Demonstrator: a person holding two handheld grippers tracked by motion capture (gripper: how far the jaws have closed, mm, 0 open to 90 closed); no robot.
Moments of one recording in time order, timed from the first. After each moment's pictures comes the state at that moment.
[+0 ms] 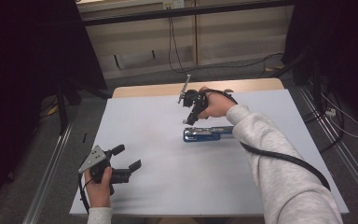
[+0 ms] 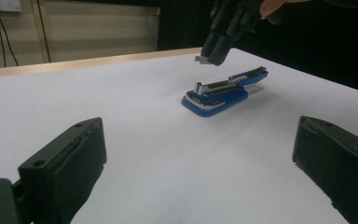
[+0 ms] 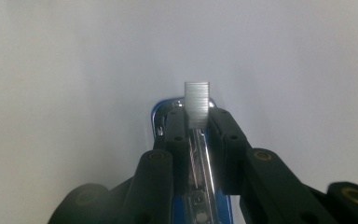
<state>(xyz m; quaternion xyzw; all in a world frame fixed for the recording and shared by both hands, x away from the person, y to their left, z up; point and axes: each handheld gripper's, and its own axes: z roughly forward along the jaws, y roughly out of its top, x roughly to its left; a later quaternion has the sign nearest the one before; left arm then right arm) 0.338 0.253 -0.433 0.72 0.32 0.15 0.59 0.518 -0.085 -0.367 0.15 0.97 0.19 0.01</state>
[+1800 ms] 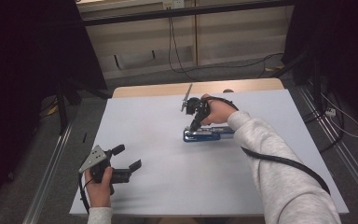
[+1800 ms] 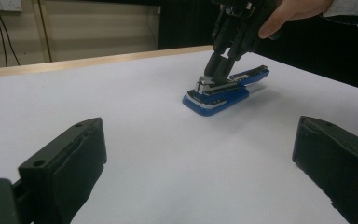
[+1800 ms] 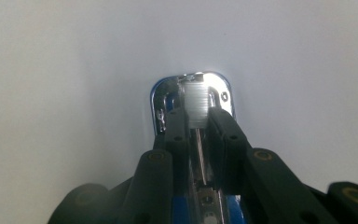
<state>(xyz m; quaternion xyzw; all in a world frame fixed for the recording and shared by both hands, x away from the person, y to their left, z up) 0.339 0.252 -0.433 0.72 0.32 0.15 0.59 0.515 -0.090 -0.397 0.13 0.97 0.18 0.00</state>
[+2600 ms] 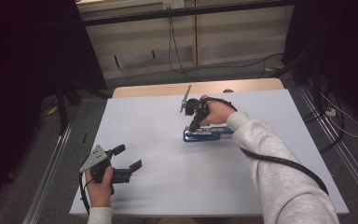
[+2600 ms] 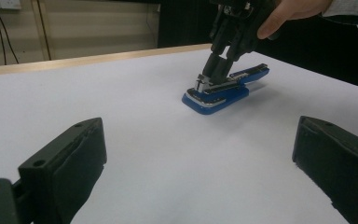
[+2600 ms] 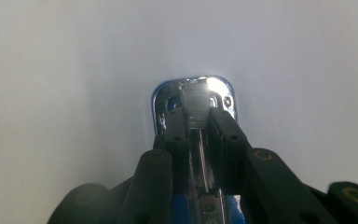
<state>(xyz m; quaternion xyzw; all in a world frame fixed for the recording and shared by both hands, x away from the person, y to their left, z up) 0.339 0.251 -0.433 0.73 0.32 0.15 0.59 0.515 -0.088 -0.399 0.13 0.98 0.18 0.00</state>
